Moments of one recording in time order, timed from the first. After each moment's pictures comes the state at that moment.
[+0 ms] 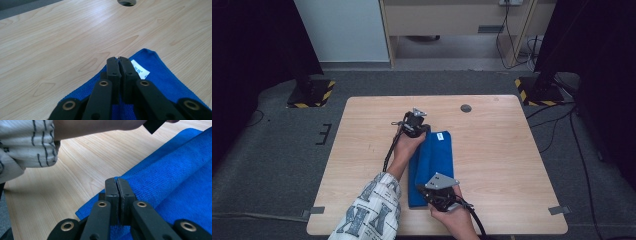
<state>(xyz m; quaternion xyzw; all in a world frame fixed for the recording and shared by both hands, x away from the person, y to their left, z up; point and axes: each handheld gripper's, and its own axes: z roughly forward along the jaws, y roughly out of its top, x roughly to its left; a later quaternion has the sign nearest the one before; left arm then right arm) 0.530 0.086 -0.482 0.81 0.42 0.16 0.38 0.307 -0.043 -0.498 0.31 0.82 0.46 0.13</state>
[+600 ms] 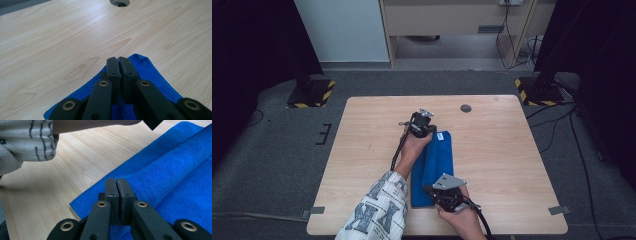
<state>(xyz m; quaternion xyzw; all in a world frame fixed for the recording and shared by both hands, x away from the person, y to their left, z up) 0.535 0.067 -0.491 0.81 0.42 0.15 0.38 0.307 -0.062 -0.503 0.32 0.82 0.45 0.13</state>
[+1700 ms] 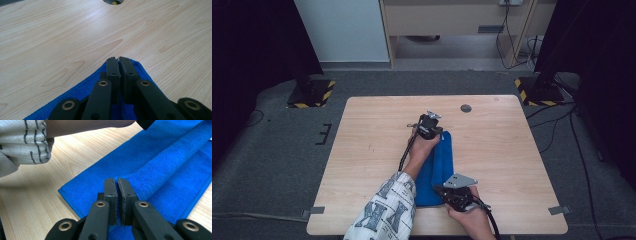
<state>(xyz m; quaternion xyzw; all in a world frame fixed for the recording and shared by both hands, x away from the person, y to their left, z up) 0.537 0.042 -0.502 0.81 0.42 0.15 0.38 0.309 -0.090 -0.505 0.34 0.82 0.44 0.12</state>
